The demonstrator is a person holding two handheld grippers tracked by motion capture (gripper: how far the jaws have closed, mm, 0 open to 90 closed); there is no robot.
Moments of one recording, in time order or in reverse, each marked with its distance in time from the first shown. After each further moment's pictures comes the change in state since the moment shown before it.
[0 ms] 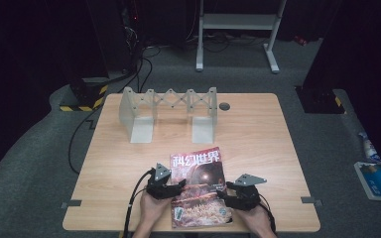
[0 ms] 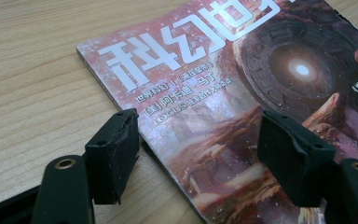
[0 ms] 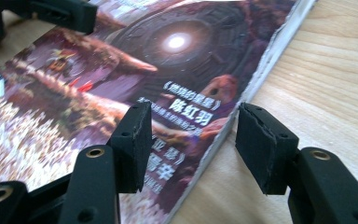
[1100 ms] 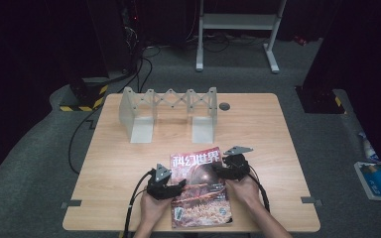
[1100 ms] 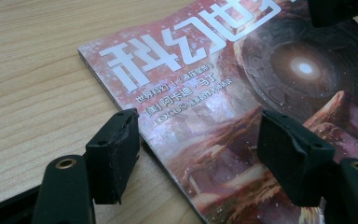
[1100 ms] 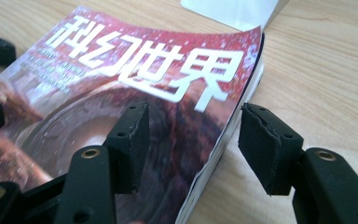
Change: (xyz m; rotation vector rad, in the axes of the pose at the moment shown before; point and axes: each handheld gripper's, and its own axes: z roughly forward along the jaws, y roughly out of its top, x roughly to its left) left arm -0.003 -0.001 0.001 -0.009 0.015 0.001; right arm -0.031 0.073 0.041 0.058 -0.107 0.024
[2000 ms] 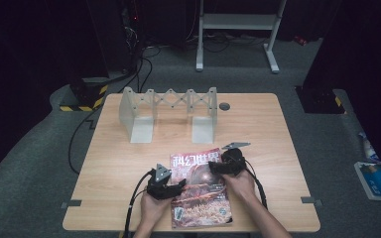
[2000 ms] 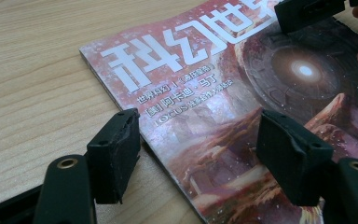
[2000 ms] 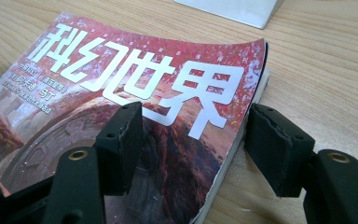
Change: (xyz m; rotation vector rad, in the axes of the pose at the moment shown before) left arm 0.000 0.000 0.000 -0.004 0.005 -0.003; right arm -0.012 0.007 0.023 0.034 0.048 0.083
